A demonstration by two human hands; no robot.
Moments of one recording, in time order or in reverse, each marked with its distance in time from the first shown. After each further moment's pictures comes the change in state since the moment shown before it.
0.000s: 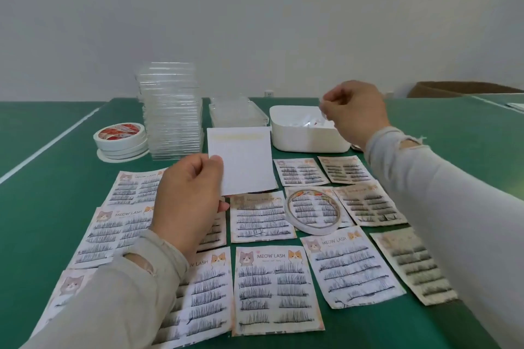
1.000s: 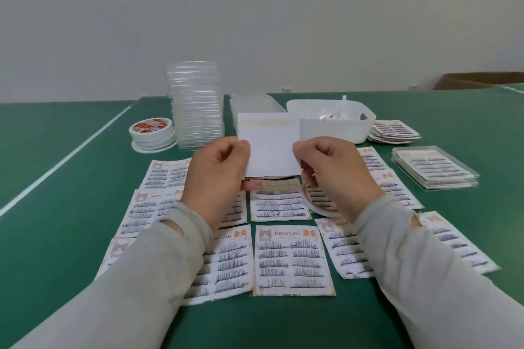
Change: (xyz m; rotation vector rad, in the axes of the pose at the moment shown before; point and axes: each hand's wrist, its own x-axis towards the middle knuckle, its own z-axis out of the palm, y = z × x) left_hand -0.011 0.017 -0.001 -0.084 -0.123 0.048; right_hand -0.122 -0.022 0.027 0.467 -0.312 0.190
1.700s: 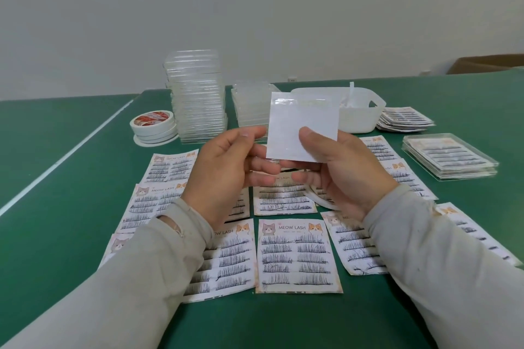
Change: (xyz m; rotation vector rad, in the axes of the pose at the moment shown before) left_hand 0.002 -0.006 0.004 -0.189 -0.165 -0.046; right_hand -0.008 0.000 0.001 0.483 -0.209 0.148
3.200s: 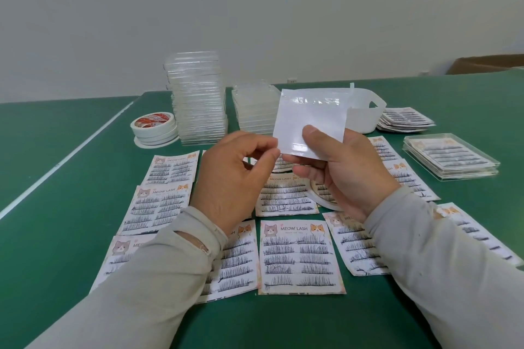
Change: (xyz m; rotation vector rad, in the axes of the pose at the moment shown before) left_hand -0.004 -0.007 -0.002 0.671 0.109 0.556; right_hand 0.001 0.002 0.002 0.031 0.044 -0.094
